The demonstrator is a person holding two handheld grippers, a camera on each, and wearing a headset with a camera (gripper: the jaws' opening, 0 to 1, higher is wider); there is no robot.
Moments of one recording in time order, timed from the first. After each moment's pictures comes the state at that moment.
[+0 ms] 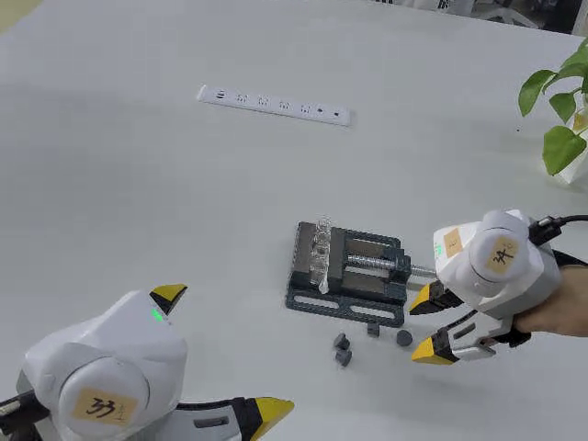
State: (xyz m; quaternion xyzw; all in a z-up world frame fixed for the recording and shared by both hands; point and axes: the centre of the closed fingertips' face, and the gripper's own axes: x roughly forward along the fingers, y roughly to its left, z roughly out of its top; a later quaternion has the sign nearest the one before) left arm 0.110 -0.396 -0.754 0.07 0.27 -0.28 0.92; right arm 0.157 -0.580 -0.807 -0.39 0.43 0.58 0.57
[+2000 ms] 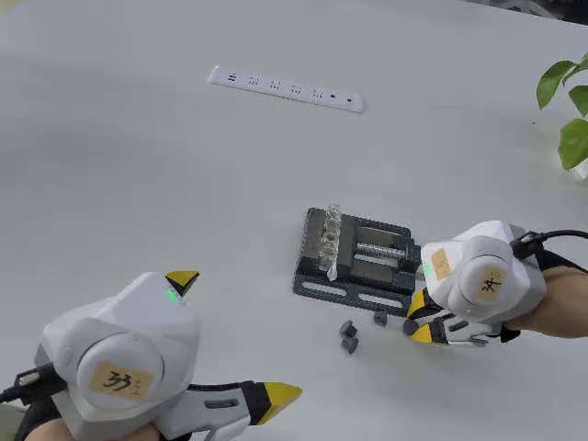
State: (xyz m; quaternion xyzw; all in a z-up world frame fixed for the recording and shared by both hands) left arm 0.109 -0.397 -0.761 0.06 0.28 -0.28 0.92; right arm 0.161 -0.580 -0.828 -0.47 0.38 0.60 0.52
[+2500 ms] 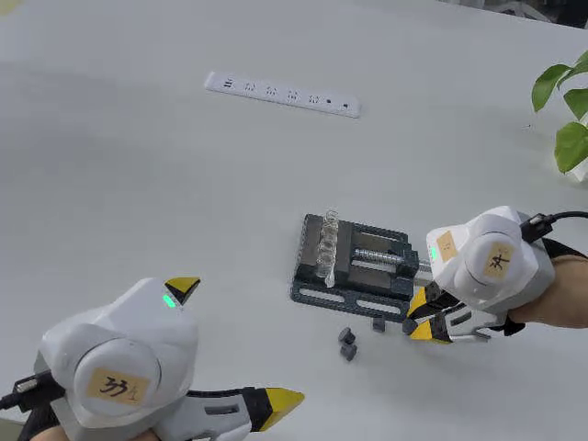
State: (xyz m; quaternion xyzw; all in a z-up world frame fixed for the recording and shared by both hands) left arm 0.114 -0.398 -0.761 0.05 0.28 -0.29 0.91; right arm 0.168 -0.570 -0.802 -0.43 0.40 0.61 0.53
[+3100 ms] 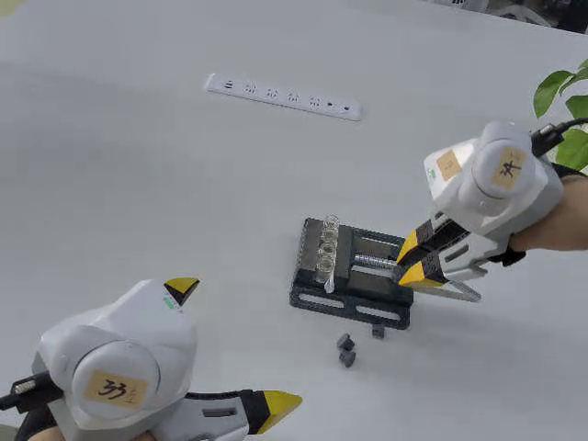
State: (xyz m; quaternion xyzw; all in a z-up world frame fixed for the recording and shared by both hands) left arm 0.118 -0.398 -0.763 0.05 0.28 -0.29 0.91; right arm 0.215 -0.534 -0.747 -0.43 0.37 0.63 0.53
